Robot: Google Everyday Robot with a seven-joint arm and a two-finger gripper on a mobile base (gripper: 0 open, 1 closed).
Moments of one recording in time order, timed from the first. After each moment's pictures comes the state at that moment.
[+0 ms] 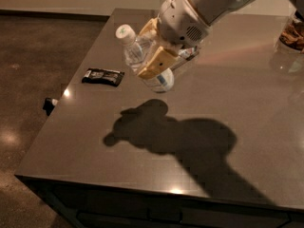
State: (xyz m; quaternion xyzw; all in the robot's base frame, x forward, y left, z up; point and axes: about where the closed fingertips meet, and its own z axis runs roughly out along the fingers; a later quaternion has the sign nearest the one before) arm 0.506 0.005 0.985 -0.73 0.58 0.20 0.31
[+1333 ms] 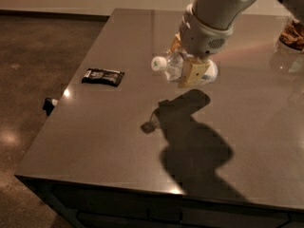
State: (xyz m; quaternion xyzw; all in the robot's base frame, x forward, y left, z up) arm 0.530 -0.086 0.941 -0.80 0.57 -0.01 0.18
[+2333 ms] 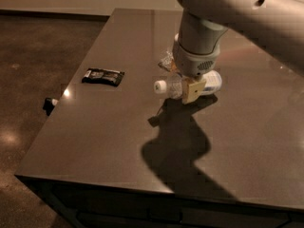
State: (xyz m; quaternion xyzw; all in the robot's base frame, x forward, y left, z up) arm 0.535 -0.100 0.886 -0.81 0.58 -0.07 0.09
